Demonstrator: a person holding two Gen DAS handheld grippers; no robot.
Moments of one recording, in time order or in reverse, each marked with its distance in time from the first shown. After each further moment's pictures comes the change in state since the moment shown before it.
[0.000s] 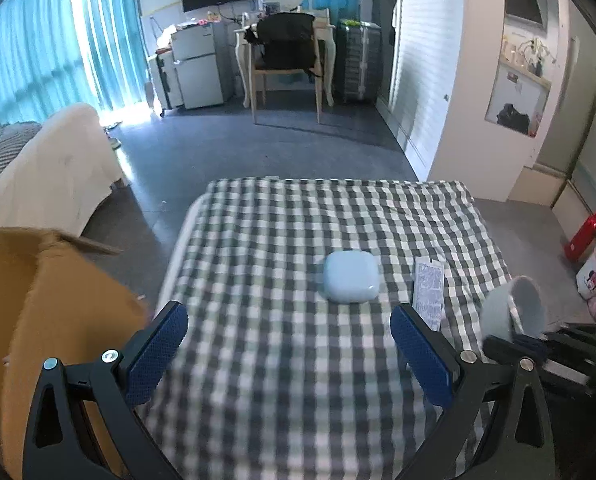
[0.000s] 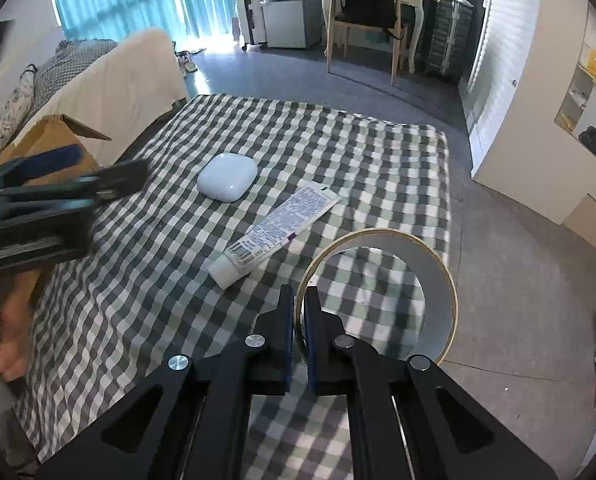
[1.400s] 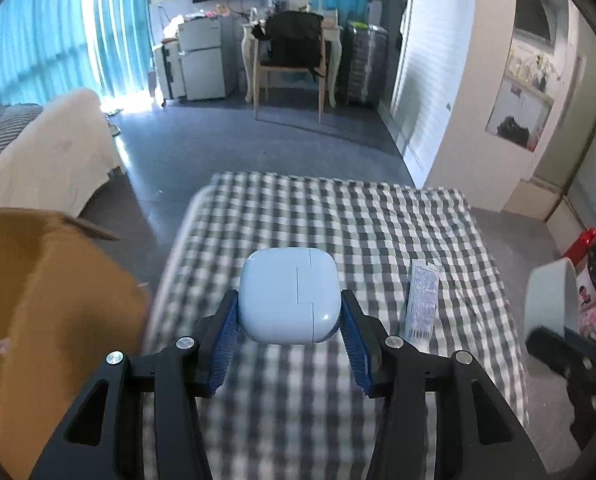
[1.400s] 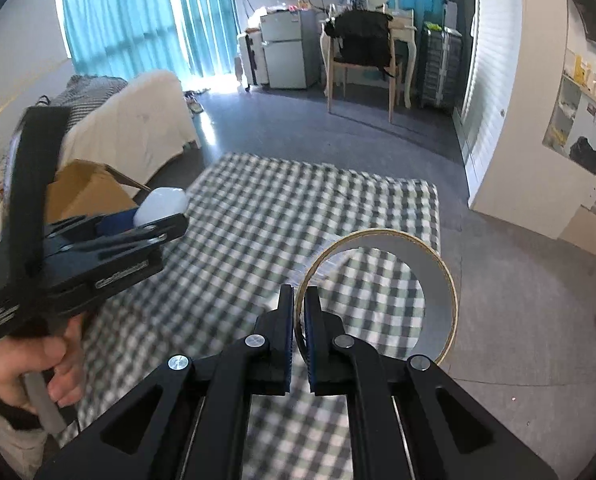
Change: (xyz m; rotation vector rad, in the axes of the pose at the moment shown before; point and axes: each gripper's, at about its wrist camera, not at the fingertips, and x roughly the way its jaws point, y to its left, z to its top) left arm -0.042 0.040 -0.007 -0.082 -0.004 -0.024; right arm -0.065 0.036 0.013 0.025 -0.150 0.015
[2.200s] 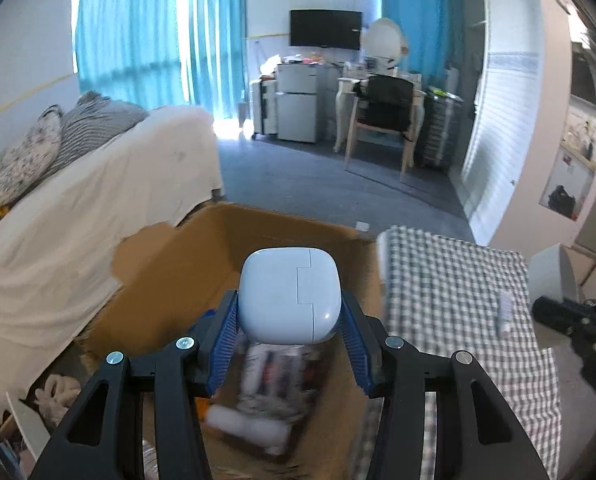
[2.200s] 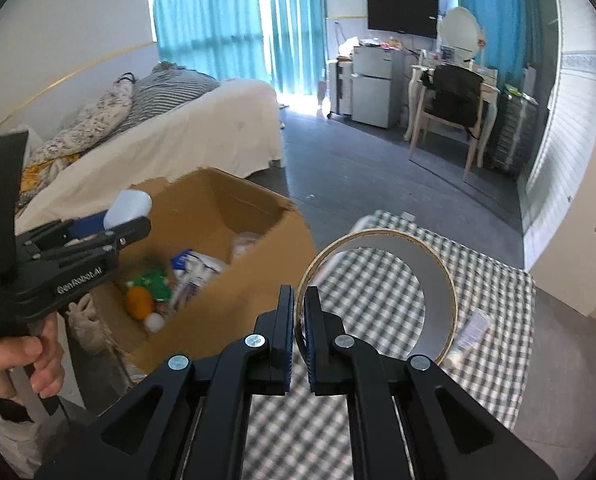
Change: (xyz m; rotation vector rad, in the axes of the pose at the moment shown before) left arm -0.161 0.214 -0.045 -0.166 -0.158 0.206; right arm -0.046 0.211 0.024 -0.215 -0.092 0.159
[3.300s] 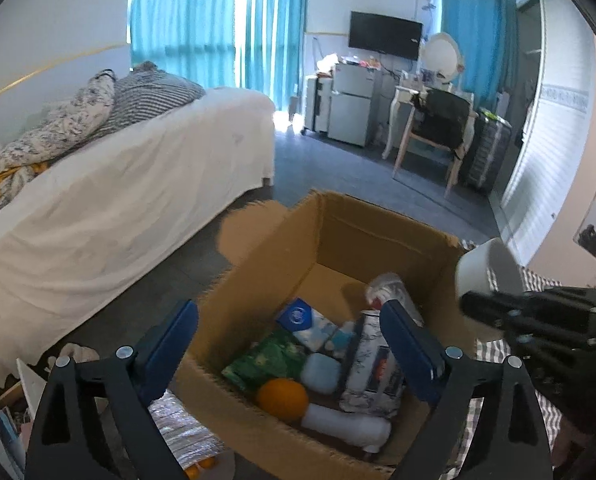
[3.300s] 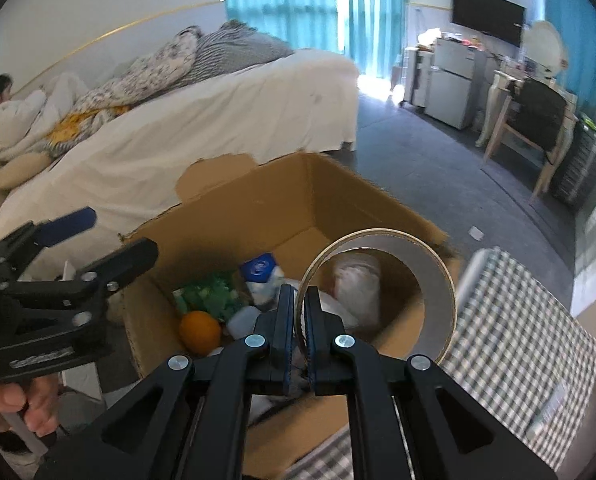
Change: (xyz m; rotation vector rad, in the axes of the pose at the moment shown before) left arm -0.003 0.094 -0.018 -0.140 -0.002 0.105; right arm 0.107 0.121 0.030 -0.195 0.109 0.181
